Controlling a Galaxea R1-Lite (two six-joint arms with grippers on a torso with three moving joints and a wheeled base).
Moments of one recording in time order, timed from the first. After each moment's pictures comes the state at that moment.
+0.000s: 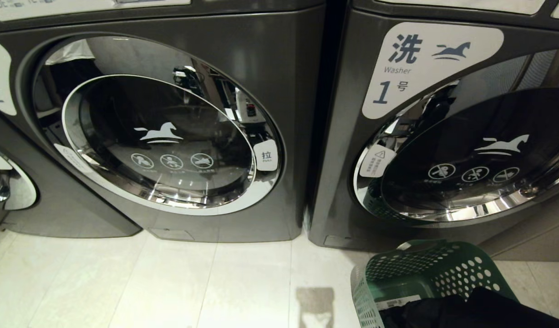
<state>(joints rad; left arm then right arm) -0.01 0.00 -0.01 0.03 -0.01 0.09 -0.01 0.00 0.00 0.00 -0.01 0.01</state>
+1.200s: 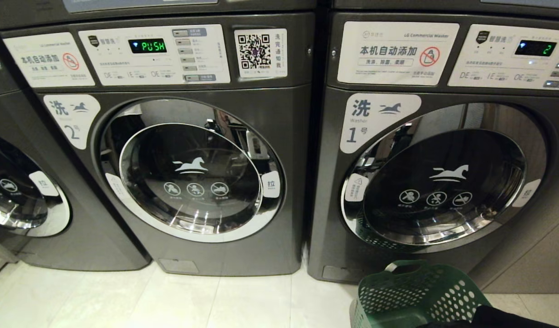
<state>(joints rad) -0.01 0.00 -0.01 0.02 -0.01 0.09 -0.01 0.00 0.00 0.00 -0.01 0.01</state>
